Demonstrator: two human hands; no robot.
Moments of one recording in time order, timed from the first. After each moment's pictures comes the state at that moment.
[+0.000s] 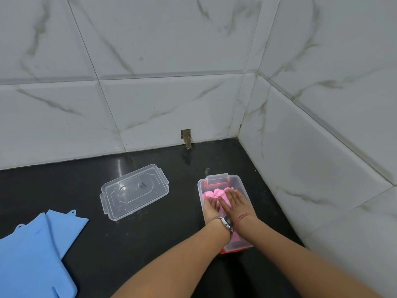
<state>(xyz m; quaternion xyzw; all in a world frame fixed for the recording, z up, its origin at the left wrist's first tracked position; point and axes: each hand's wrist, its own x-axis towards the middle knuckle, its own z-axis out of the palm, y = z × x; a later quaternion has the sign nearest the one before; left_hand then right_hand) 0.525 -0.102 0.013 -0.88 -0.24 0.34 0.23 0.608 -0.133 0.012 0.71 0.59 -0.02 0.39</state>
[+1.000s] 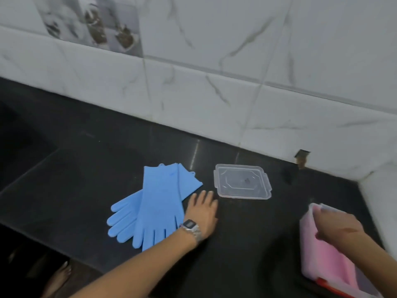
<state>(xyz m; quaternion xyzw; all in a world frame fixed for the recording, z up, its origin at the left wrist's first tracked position) 0.216 -0.063 0.010 -0.82 -0.57 0.01 -0.09 0.525 -0.084 0.114 0.70 0.63 0.02 0.34</state>
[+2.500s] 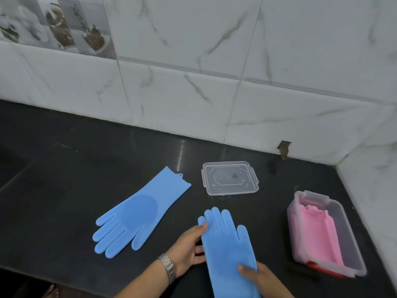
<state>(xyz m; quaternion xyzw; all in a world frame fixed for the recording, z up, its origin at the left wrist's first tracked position) 0.195 -0.115 -0.007 -0.25 -0.44 -0.24 -0.83 0.409 -0.198 0.007 0.60 0.30 -0.67 -0.31</state>
